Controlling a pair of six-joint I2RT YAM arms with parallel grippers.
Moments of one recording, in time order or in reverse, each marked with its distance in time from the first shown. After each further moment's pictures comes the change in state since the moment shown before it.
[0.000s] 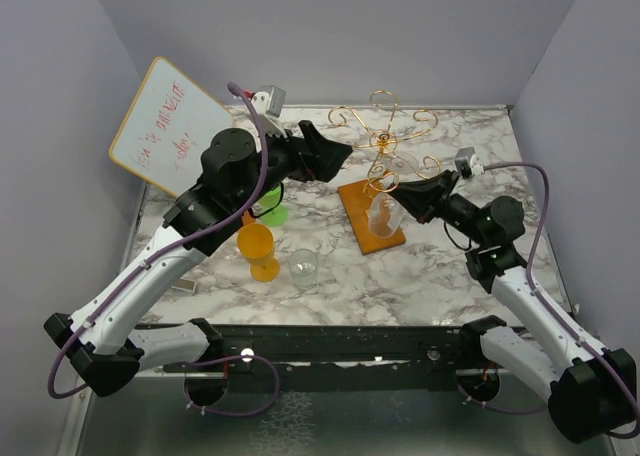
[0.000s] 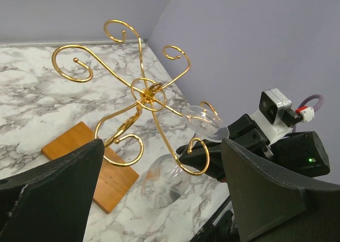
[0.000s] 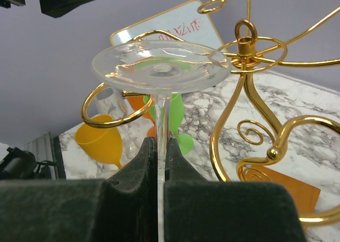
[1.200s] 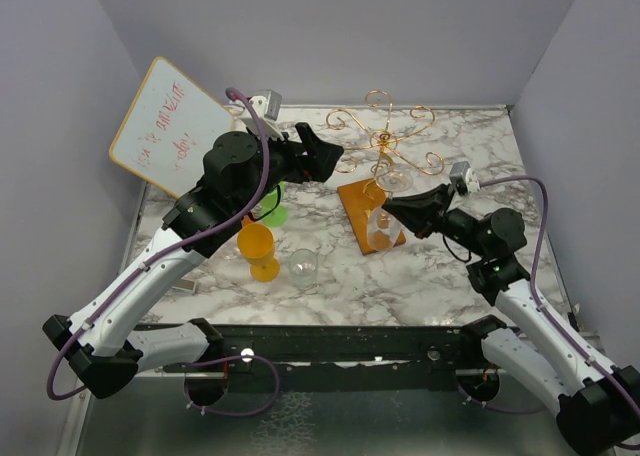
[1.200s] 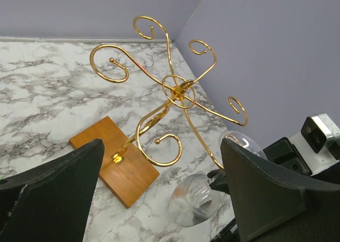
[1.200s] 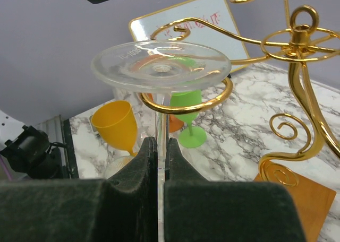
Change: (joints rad) left arm 0.000 -0.013 -0.028 -0.045 -0.109 0.027; right arm 0.093 -0.084 -0.022 -0.064 -0.013 -0.061
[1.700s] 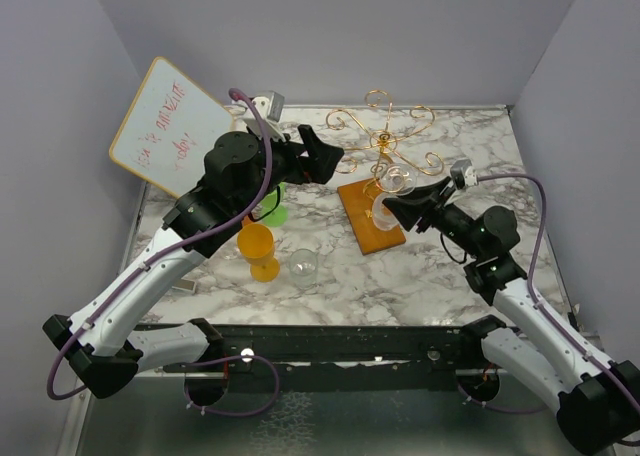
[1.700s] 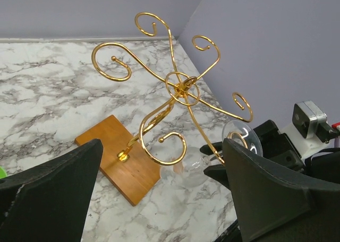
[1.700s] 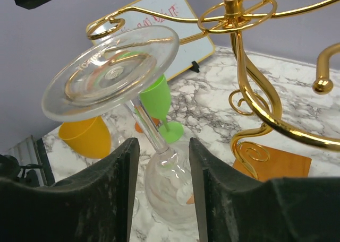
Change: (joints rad) left arm 0.000 0.001 0.000 -0.009 0.005 0.027; right arm 0.003 0.022 -0.019 -0.059 0.198 0.006
